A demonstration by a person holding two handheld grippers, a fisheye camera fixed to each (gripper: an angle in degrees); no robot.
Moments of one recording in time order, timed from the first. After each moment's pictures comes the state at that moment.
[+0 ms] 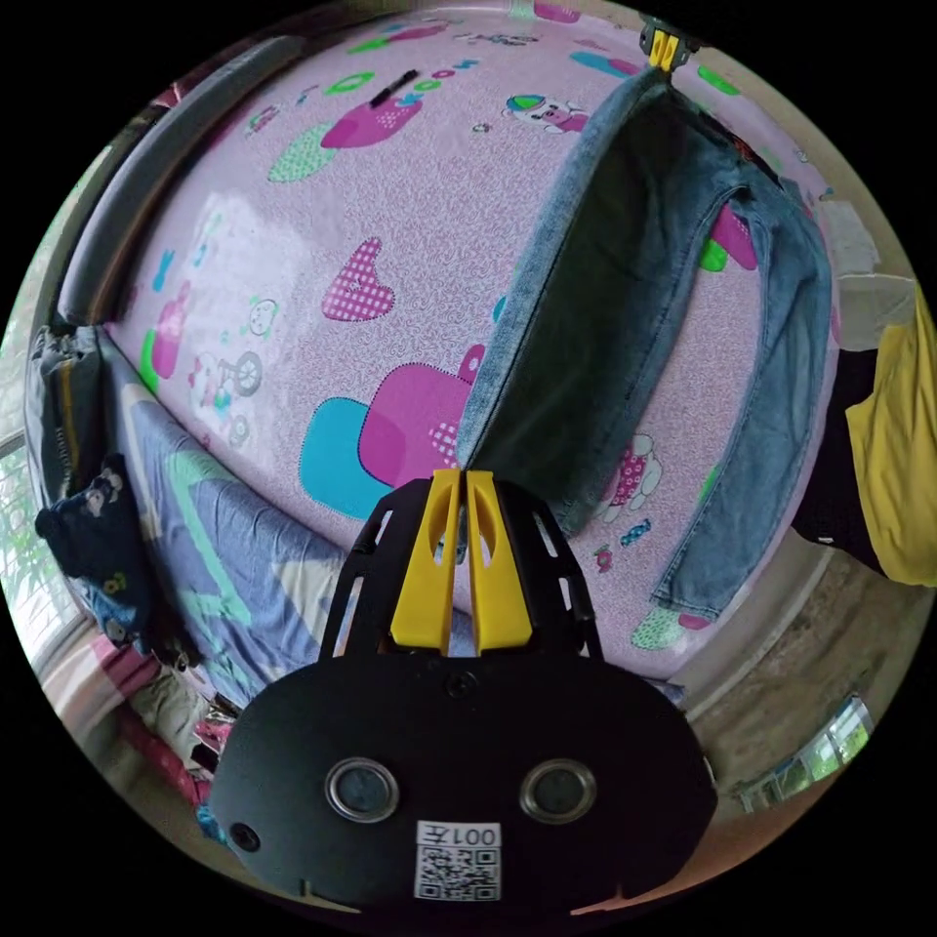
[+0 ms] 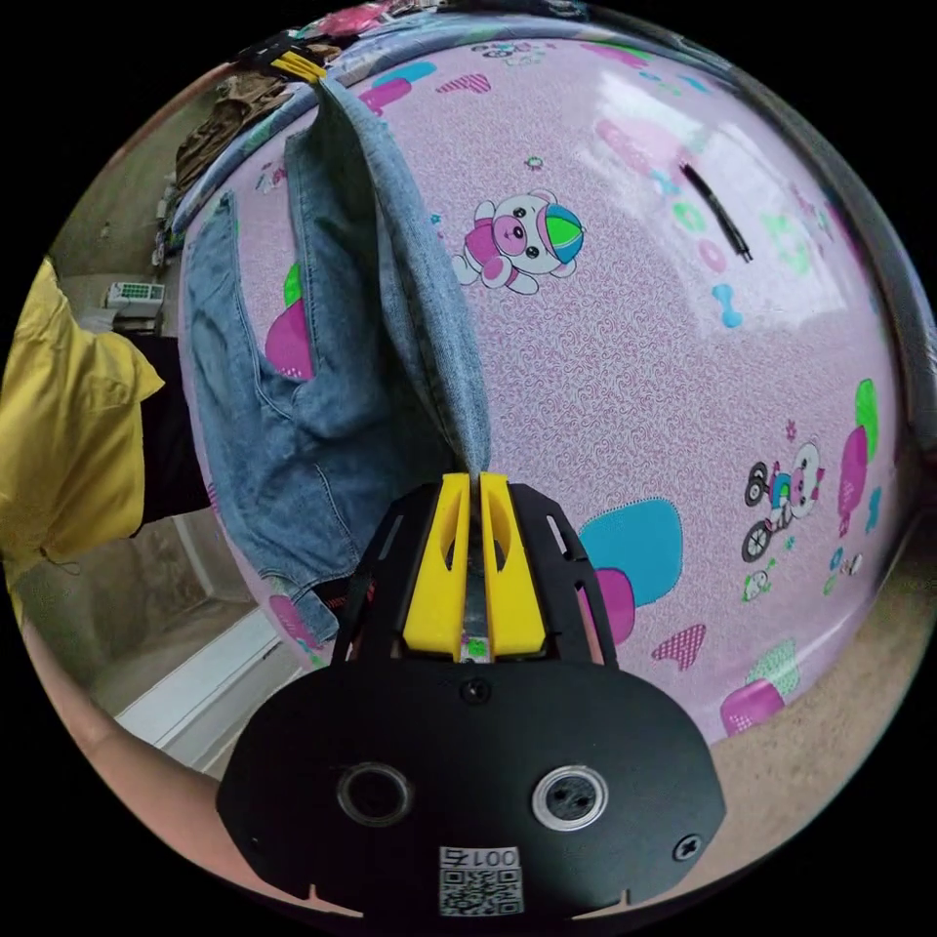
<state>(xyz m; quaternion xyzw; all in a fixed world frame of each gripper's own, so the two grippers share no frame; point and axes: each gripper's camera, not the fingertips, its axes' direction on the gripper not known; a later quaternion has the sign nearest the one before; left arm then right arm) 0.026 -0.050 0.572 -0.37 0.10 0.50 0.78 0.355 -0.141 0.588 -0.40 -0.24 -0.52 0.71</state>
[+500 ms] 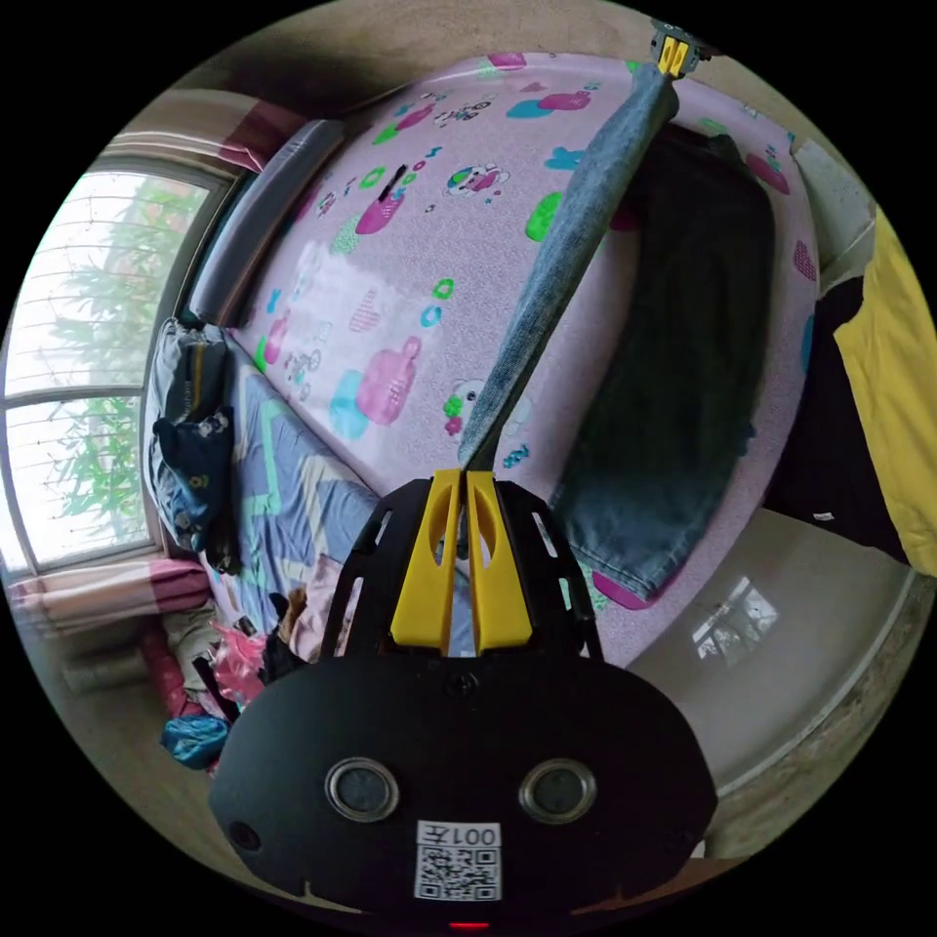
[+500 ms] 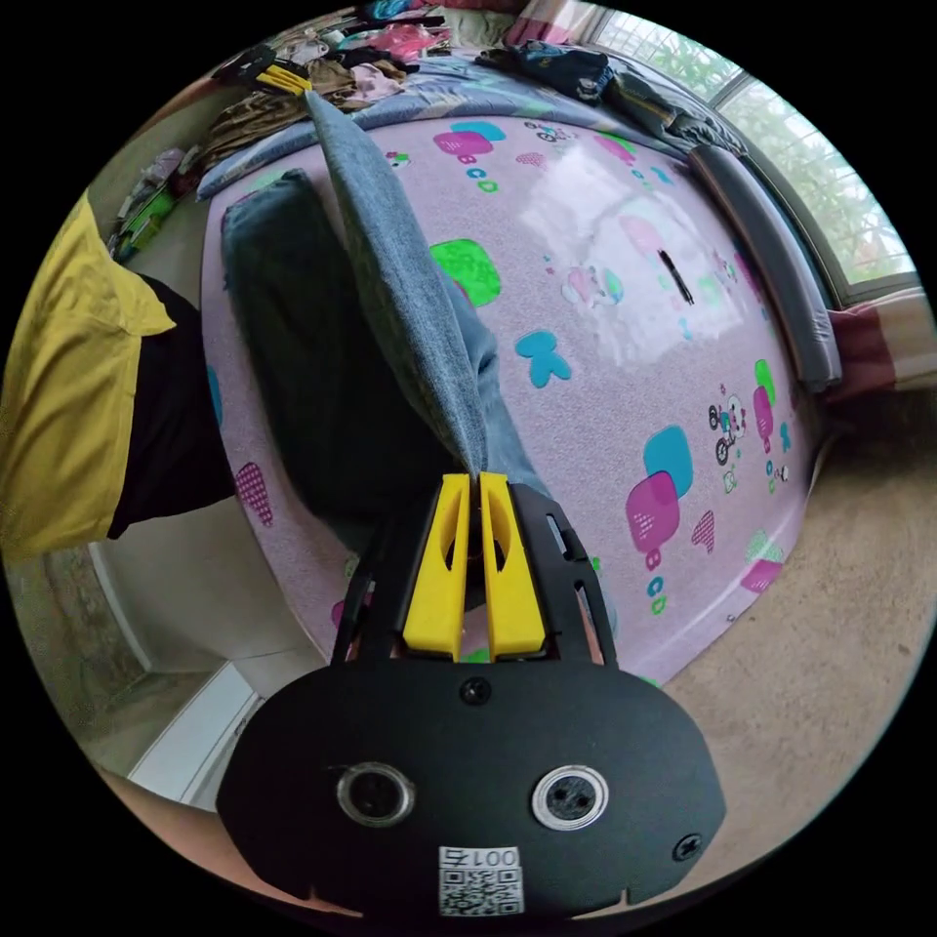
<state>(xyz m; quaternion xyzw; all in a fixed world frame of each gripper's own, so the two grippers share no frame) 0.040 0.156 0.264 -0.24 0.00 0.50 0.83 0.351 0.062 0.290 -0.28 -0.17 -0.51 0.79</state>
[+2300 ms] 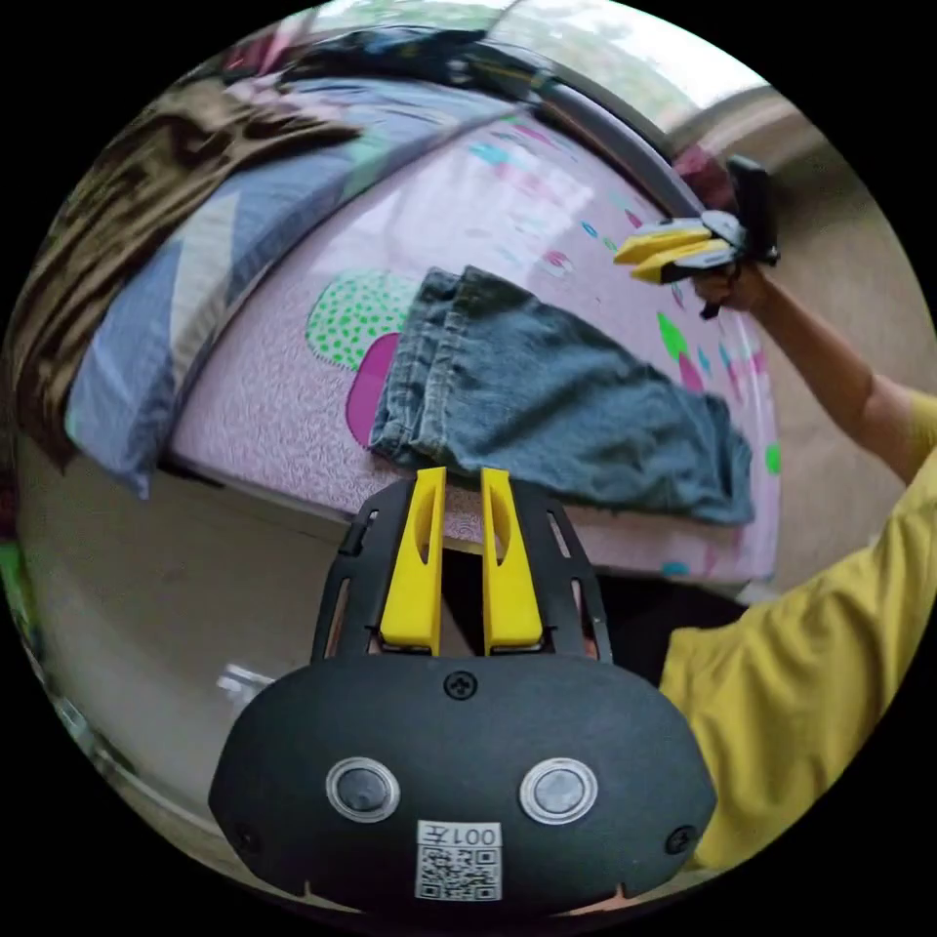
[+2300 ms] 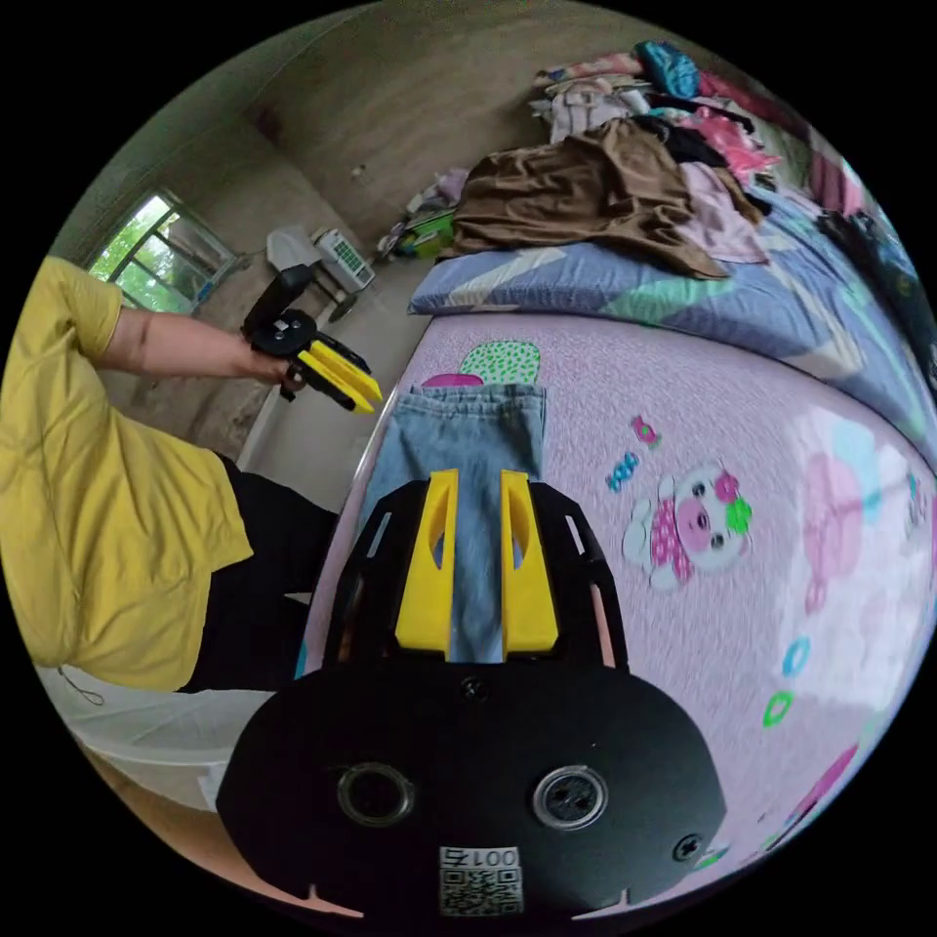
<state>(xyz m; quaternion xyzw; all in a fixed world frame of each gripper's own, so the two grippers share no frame) -0.220 0.582 0.128 -0.26 0.15 -0.22 0.93 -0.209 0.133 0.355 -0.26 -0.53 -0.62 0.52</state>
